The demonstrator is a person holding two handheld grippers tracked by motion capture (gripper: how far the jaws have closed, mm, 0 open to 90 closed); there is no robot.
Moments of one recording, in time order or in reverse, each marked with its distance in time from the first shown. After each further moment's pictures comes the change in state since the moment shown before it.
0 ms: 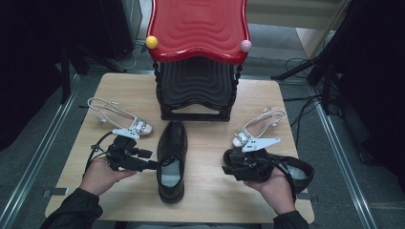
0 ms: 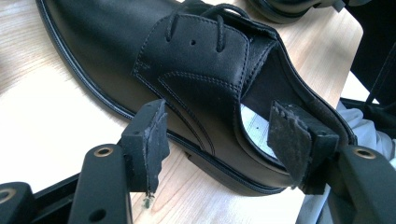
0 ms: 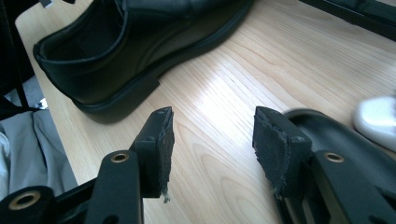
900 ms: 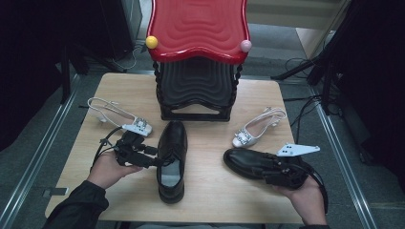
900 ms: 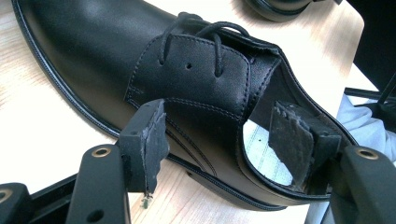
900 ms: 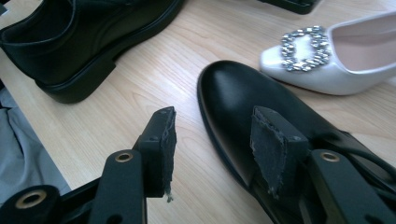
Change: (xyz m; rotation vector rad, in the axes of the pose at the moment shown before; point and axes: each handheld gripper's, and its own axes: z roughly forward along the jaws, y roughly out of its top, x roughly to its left) left arm 0.002 0.017 0.013 0.042 -0.020 0.048; right arm -0.024 -0.037 -0.063 -0.036 -0.132 0.090
